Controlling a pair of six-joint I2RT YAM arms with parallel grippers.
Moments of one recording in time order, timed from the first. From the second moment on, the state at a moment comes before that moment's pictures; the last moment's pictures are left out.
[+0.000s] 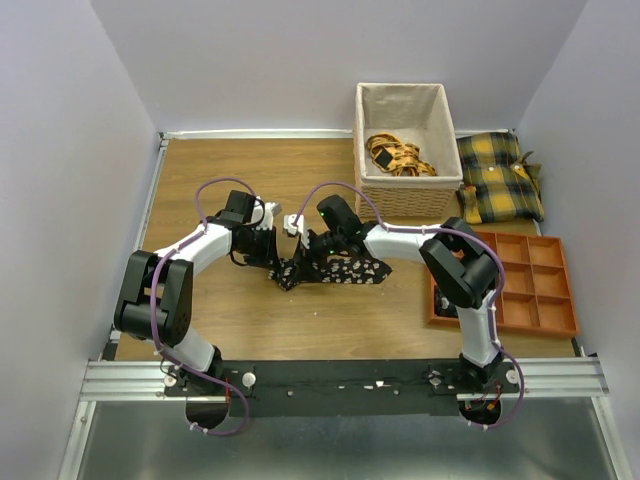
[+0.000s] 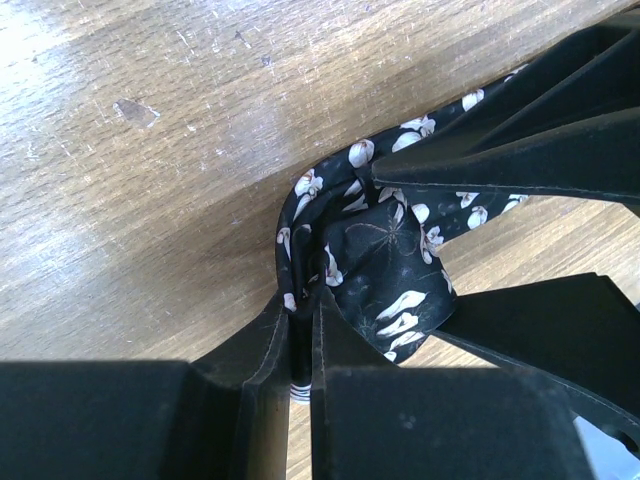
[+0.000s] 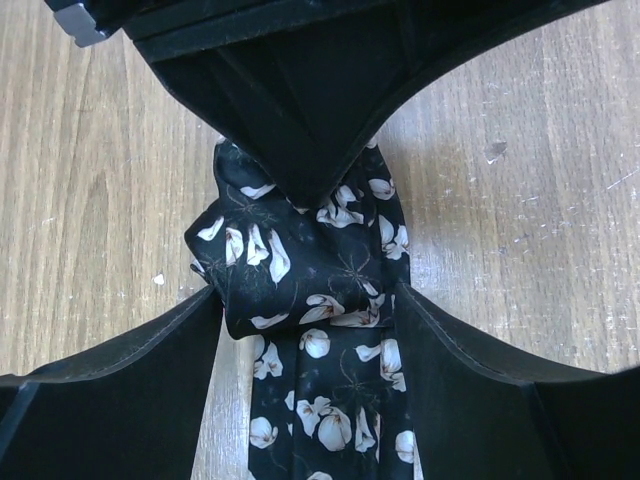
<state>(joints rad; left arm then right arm) -0.24 1.57 0.88 -0.45 0.46 -0.12 0.79 2.04 1.25 0.06 -0.72 -0.42</state>
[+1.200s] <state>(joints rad) -0.26 1.57 0.88 -0.46 0.46 -0.11 0.86 2.07 1.26 0.07 -0.61 -0.38</state>
